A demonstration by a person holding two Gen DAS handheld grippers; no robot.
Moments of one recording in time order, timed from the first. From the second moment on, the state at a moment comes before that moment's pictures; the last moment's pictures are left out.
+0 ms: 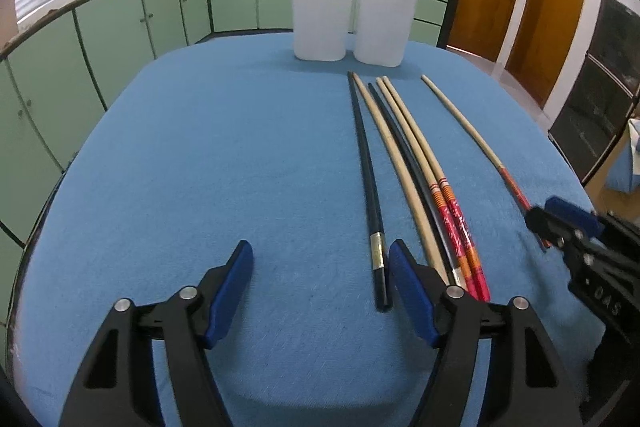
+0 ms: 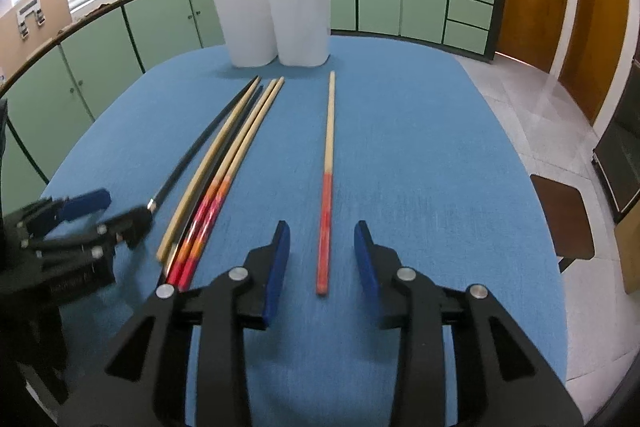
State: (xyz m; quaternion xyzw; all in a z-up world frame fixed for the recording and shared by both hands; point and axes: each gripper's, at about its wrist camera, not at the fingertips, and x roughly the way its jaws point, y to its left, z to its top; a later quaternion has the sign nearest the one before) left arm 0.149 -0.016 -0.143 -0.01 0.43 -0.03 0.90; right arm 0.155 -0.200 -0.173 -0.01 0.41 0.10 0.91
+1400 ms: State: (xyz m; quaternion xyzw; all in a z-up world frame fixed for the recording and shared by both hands) left arm 0.143 -0.046 -0.145 0.01 0.42 -0.05 0.90; right arm 0.152 -0.200 -0.179 -0.02 0.43 0.11 0.90
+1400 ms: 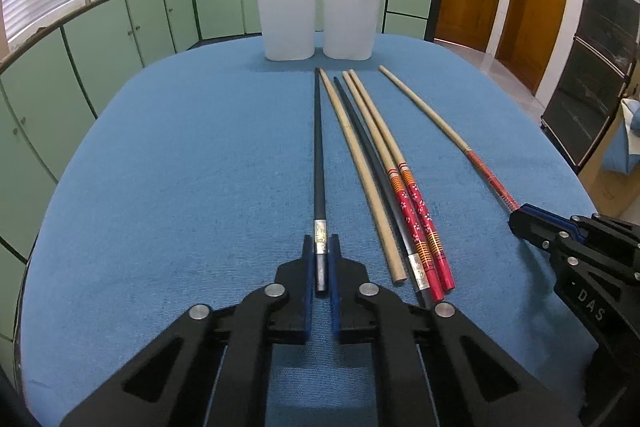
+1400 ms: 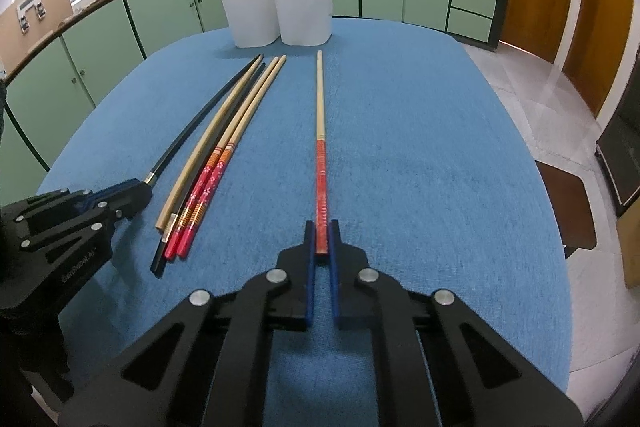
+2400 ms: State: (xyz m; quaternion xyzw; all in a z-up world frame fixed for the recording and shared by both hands) left arm 0.153 -0.010 0.015 -0.01 0.24 -0.06 0.97; right arm 0.172 -0.229 -0.013 0.03 0.27 0.18 0.94
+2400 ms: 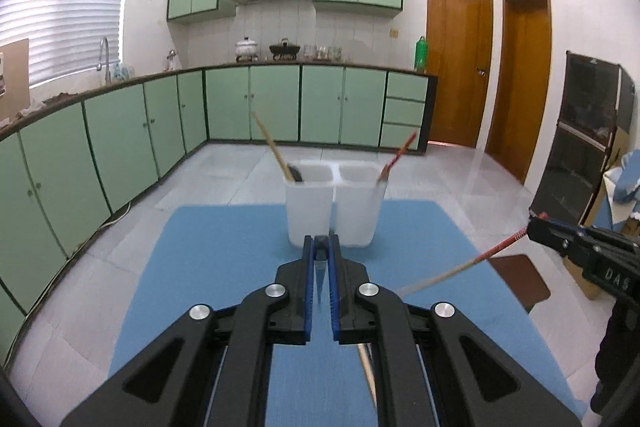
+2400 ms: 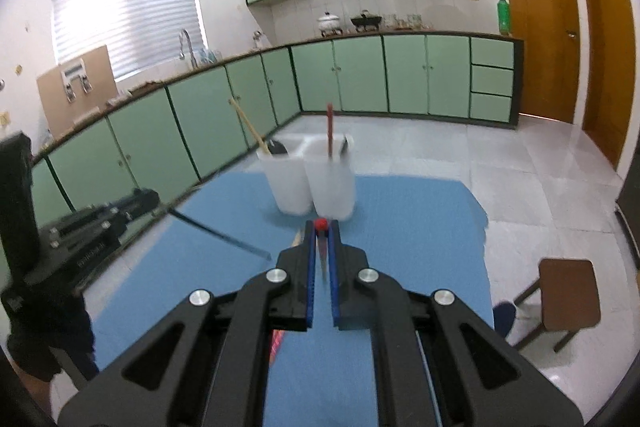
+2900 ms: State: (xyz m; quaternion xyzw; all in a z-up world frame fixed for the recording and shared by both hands) left arm 0.214 0.008 0.062 -0.05 0.20 -0.08 0.98; right arm 0.248 -0.214 0.073 0.03 0.24 0.23 0.94
